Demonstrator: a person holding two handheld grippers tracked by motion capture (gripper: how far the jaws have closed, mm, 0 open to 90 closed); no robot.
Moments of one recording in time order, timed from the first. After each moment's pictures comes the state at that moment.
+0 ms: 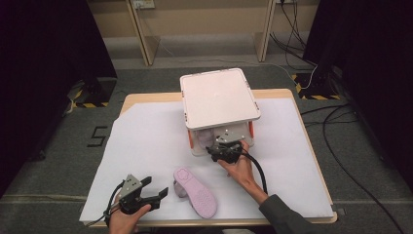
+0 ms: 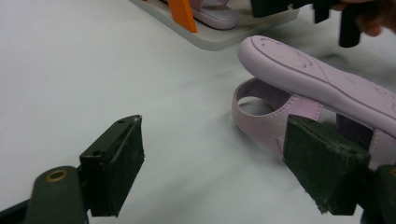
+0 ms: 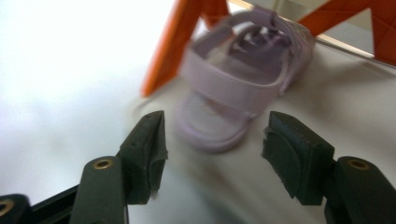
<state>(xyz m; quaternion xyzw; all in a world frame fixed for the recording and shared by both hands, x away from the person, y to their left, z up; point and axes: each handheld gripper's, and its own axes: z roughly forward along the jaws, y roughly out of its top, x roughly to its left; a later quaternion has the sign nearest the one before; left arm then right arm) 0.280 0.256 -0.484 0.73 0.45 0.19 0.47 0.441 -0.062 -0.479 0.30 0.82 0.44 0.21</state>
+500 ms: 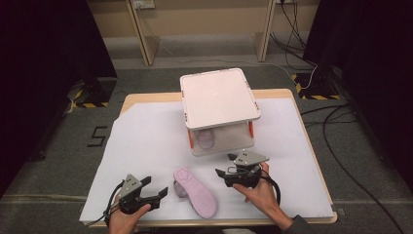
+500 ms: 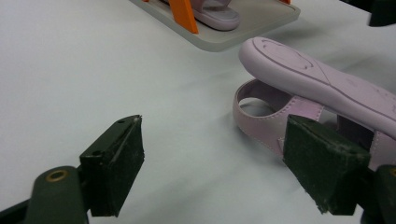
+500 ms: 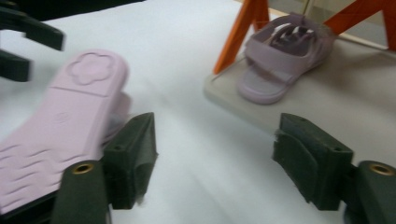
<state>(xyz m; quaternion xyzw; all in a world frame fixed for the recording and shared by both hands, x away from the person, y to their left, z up) 0.280 0.257 -0.483 0.73 0.45 0.19 0.47 0.356 -0.106 -0.453 0.27 0.82 0.48 0.17</state>
